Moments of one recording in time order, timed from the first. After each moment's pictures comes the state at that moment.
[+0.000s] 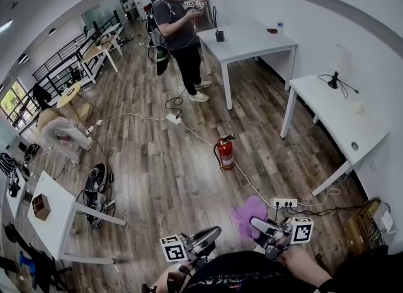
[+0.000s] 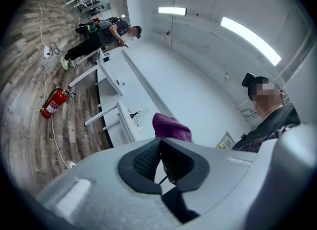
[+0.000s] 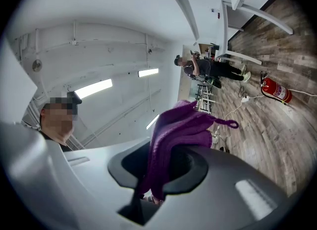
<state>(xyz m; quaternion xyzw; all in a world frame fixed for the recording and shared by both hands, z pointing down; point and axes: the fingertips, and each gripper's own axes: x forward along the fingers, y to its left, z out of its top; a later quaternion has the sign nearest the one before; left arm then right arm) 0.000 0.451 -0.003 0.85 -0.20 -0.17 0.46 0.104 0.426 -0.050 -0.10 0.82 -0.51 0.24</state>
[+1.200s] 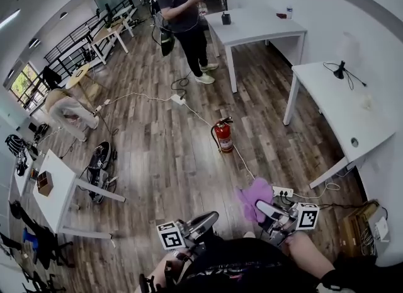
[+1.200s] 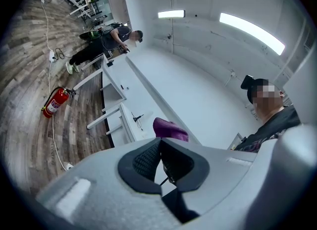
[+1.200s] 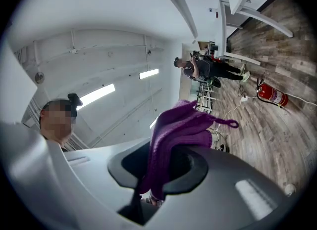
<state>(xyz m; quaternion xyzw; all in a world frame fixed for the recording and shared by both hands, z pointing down) 0.092 0.460 -0.010 0.84 -0.25 -0.18 0.45 0.218 0.419 -0.057 -0.06 0.82 -0.52 0.23</state>
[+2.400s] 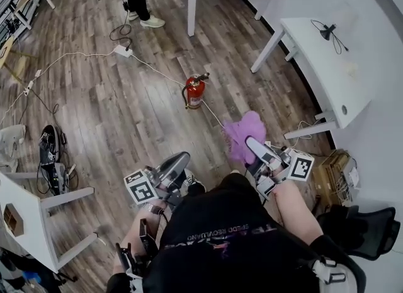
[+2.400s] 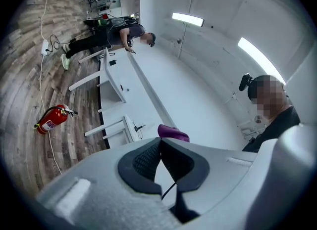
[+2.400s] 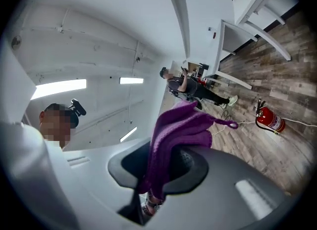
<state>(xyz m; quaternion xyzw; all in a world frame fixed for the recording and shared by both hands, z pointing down) -0.116 0.204 0.037 0.83 -0.18 -0.21 0.49 0.045 0.185 -0.038 -0.24 0.80 -0.50 0.24</state>
